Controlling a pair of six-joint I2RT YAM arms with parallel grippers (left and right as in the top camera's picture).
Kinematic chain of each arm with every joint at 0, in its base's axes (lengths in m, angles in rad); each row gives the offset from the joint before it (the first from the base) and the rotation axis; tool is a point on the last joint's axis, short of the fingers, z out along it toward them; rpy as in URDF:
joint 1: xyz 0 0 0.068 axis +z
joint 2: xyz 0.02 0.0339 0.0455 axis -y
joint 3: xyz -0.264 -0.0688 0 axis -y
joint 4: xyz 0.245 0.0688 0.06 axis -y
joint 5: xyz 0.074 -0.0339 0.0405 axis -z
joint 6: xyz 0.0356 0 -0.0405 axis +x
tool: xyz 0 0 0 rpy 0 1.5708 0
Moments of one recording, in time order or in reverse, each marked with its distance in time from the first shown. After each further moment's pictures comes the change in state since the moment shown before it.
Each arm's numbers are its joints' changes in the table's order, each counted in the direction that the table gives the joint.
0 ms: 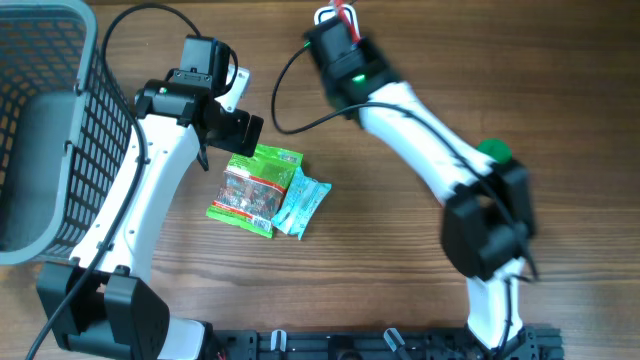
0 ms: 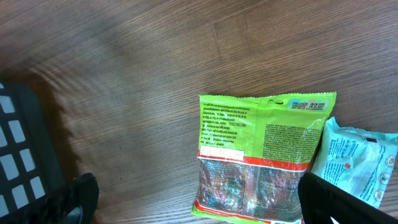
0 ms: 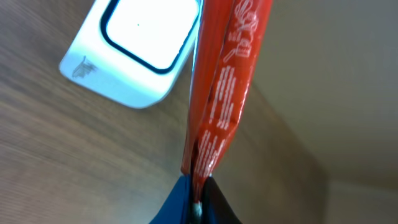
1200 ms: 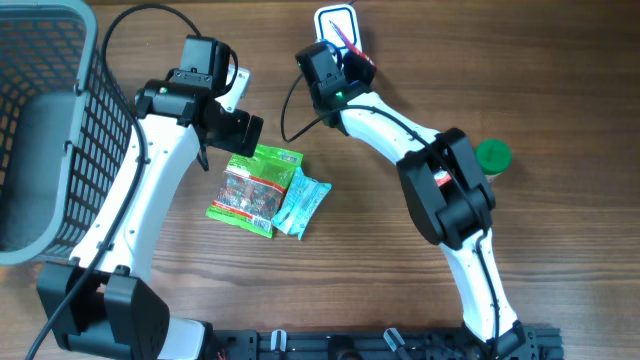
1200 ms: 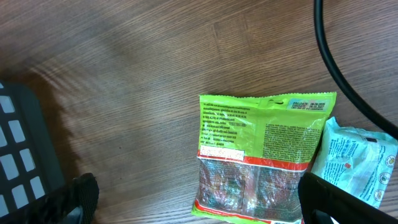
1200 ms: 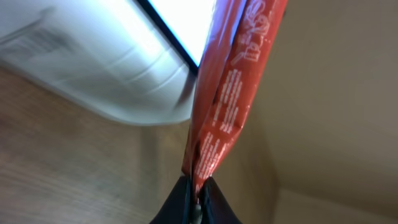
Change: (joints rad) left arm 0.000 0.000 0.000 0.000 0.000 0.000; right arm -0.026 -0.212 -0.006 0.229 0.123 -0.227
